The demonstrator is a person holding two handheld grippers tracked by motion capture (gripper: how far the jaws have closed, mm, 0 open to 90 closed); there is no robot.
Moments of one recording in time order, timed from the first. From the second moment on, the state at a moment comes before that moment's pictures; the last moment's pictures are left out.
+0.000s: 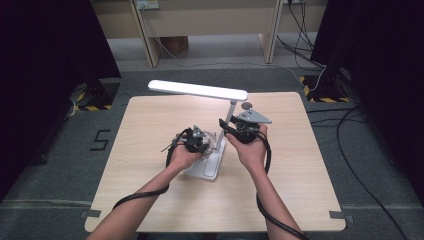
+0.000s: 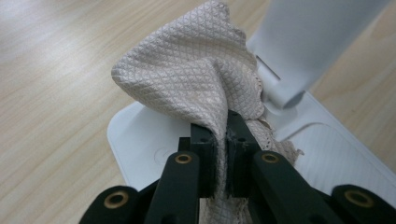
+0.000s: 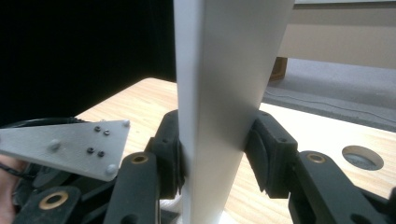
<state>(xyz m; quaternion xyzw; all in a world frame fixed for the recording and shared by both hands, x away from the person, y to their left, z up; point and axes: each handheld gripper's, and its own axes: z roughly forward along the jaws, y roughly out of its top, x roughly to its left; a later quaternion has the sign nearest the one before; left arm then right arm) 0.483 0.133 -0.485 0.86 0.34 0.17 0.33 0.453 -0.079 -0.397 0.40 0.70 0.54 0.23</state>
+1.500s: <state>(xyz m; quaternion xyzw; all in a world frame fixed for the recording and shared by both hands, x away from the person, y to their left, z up) 0.413 0.168 -0.464 0.89 0.28 0.15 0.34 0.452 -0.076 -0.397 0.41 0.70 0.54 0.23</state>
